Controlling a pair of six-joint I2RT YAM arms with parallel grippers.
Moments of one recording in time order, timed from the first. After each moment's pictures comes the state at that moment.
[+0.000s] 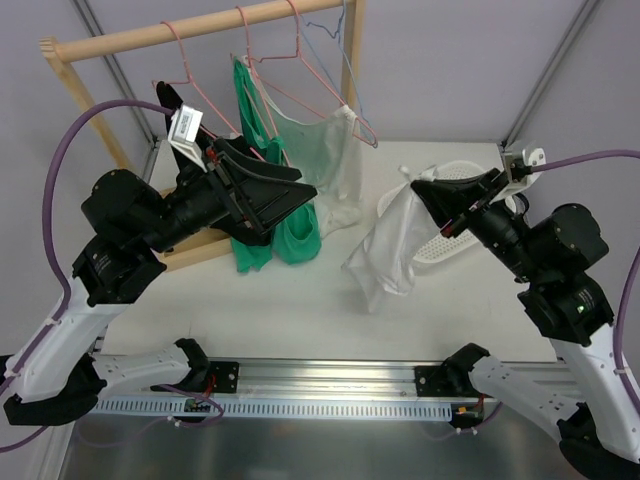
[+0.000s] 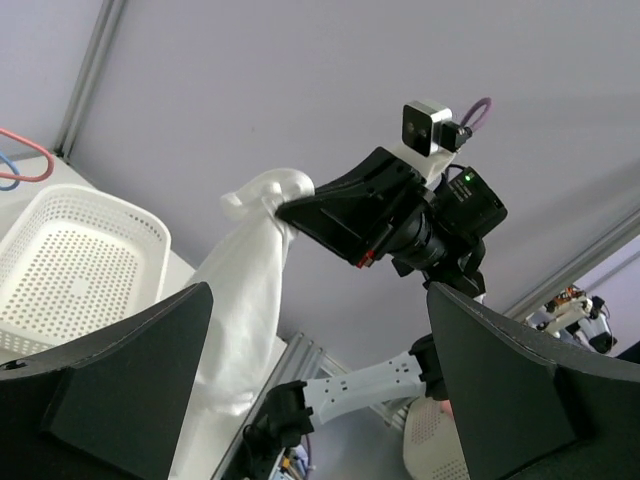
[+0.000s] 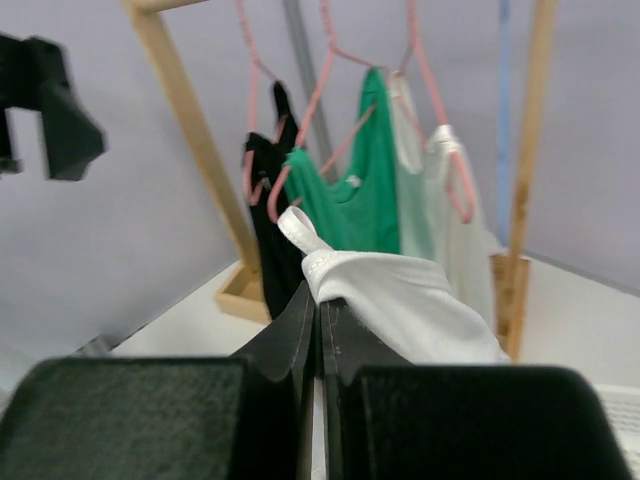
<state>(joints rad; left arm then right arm) -0.87 1.00 1.57 -0.30 0.20 -0.69 0.63 0.79 1.32 -0.34 -0.18 0.25</state>
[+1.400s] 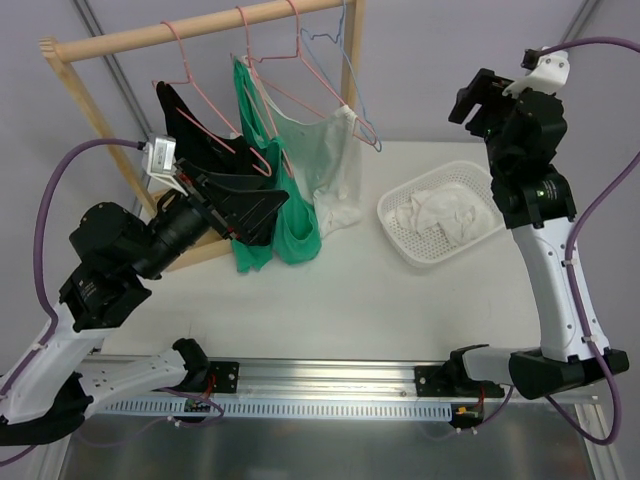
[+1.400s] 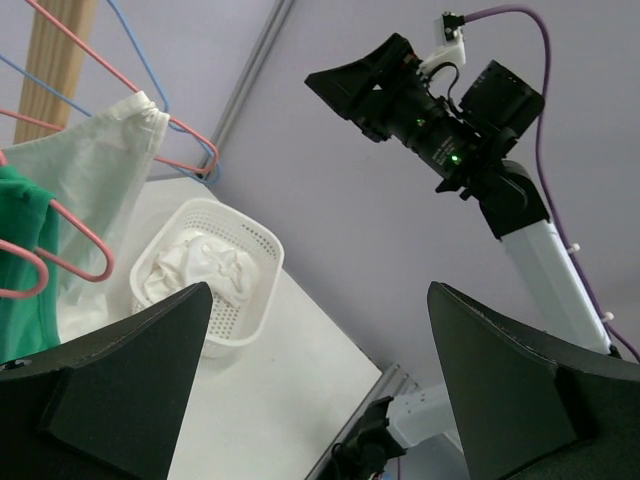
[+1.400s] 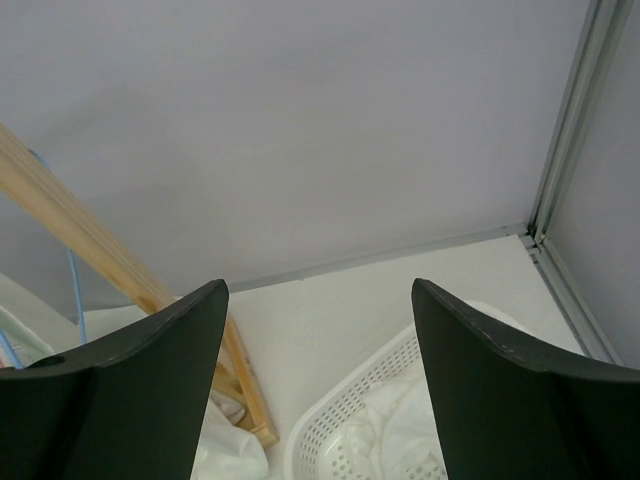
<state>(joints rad) -0.87 0.82 1.38 -0.32 -0.04 -0.56 0.26 1.29 1.71 -0.40 0.35 0.20</state>
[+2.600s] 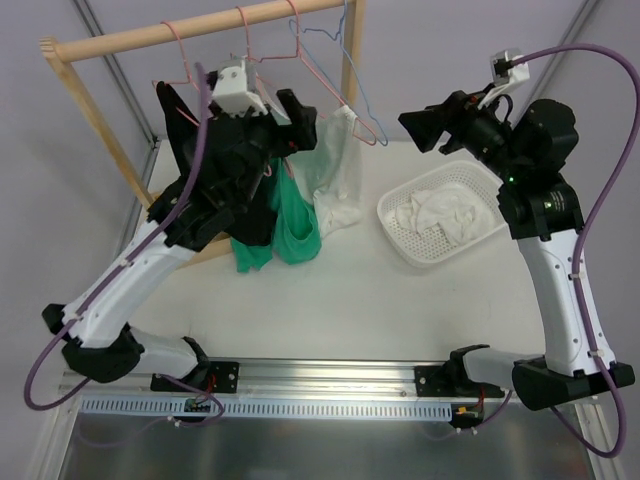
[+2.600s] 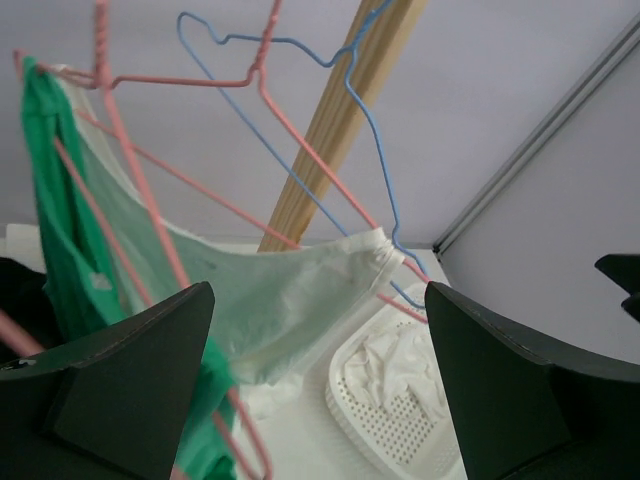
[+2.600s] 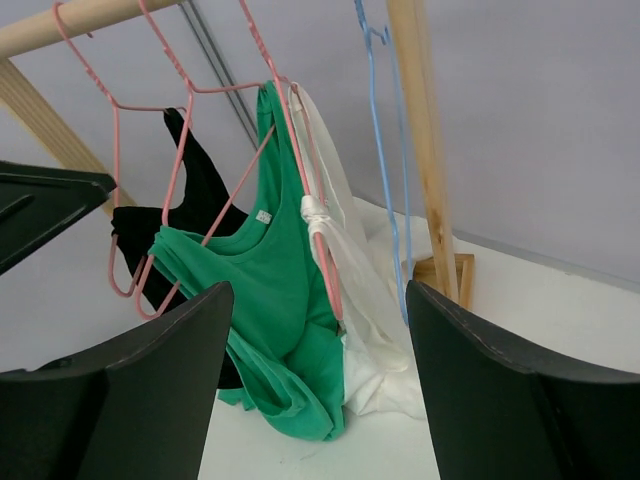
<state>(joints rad) -0.84 1.38 1.80 -0.34 -0.58 -0.32 0.27 1.24 1.69 -0.38 -0.41 0.33</state>
